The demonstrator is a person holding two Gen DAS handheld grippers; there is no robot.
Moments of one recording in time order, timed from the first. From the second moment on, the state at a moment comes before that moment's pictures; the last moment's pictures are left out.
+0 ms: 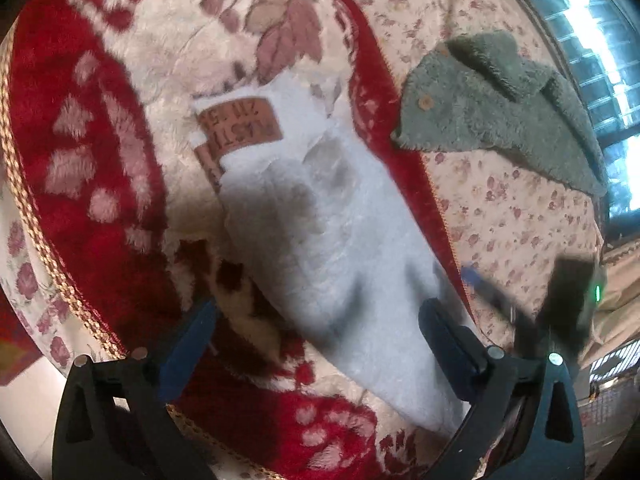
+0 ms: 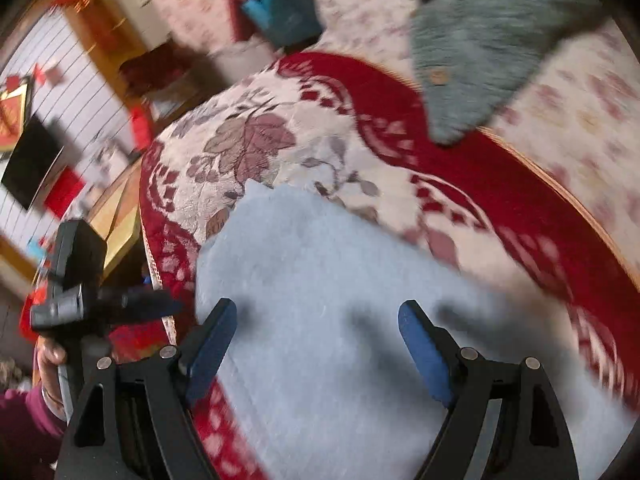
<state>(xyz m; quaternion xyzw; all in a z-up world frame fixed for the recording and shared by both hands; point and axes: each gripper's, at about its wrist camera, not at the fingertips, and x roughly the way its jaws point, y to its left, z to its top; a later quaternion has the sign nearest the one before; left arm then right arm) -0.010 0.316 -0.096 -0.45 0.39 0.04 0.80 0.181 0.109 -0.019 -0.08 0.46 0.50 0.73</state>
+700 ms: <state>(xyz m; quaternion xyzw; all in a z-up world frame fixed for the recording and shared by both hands) 0.013 0.317 -0.121 -0.47 0.36 0.07 0.81 0.230 0.287 -0.108 -0.24 0.50 0.69 0.46</state>
